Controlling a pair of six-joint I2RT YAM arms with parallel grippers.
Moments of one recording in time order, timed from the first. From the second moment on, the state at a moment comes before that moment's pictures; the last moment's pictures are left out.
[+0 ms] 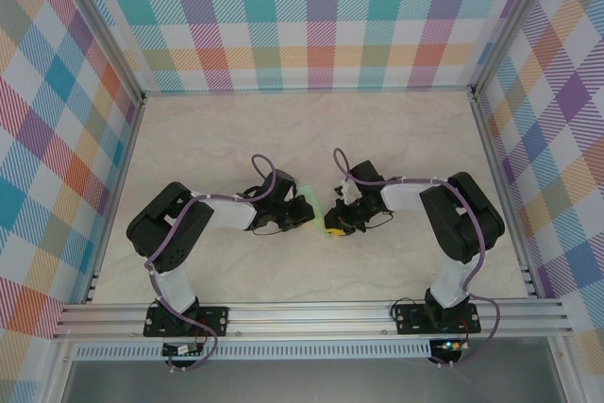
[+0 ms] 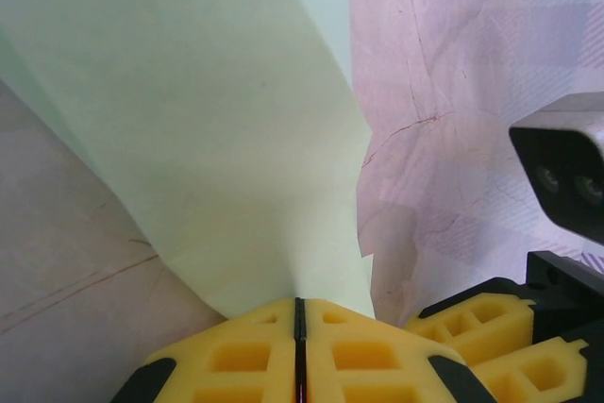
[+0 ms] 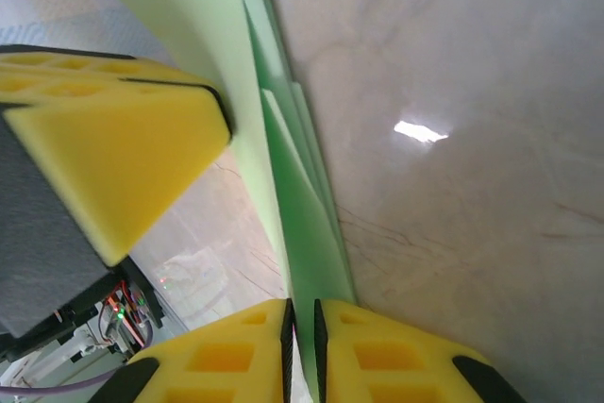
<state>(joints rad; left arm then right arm) -0.68 1.79 0.80 0.13 0.37 -1.00 0.51 1.79 0.84 -0.31 -0.79 0.60</state>
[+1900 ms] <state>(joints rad) -0.68 1.79 0.80 0.13 0.37 -1.00 0.57 1.62 0.83 -0.49 -0.58 0.54</state>
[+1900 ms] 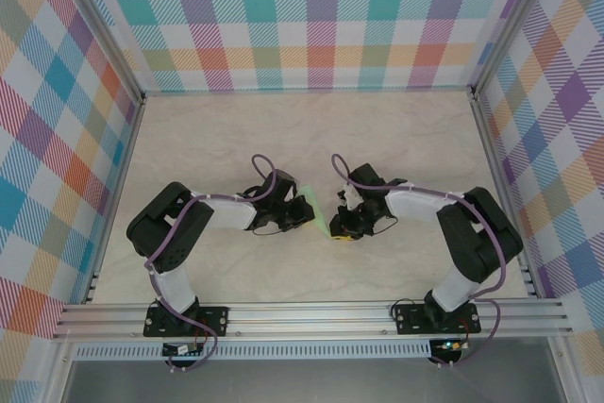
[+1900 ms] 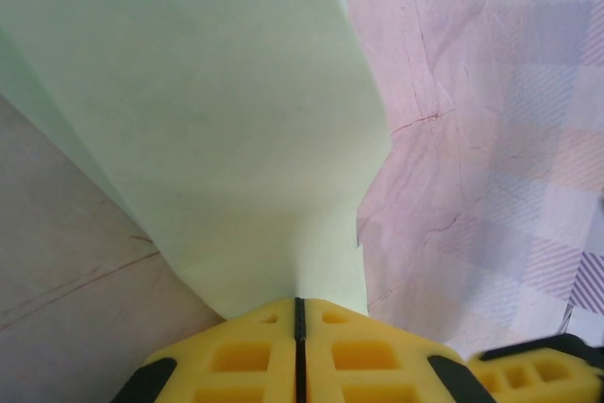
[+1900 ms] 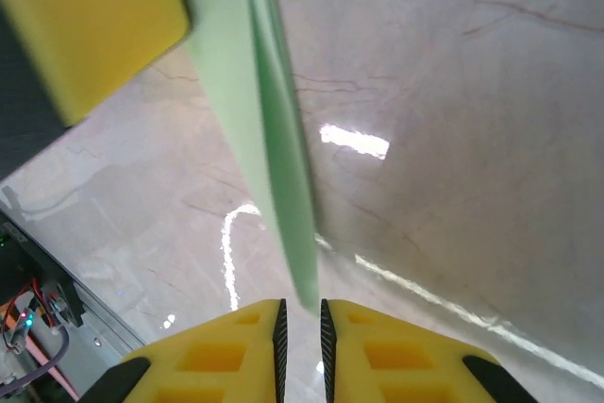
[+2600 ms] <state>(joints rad) -0.68 1.79 0.80 0.12 0.37 -1.00 0.62 1.80 0.96 -0.47 -0.60 0.54</state>
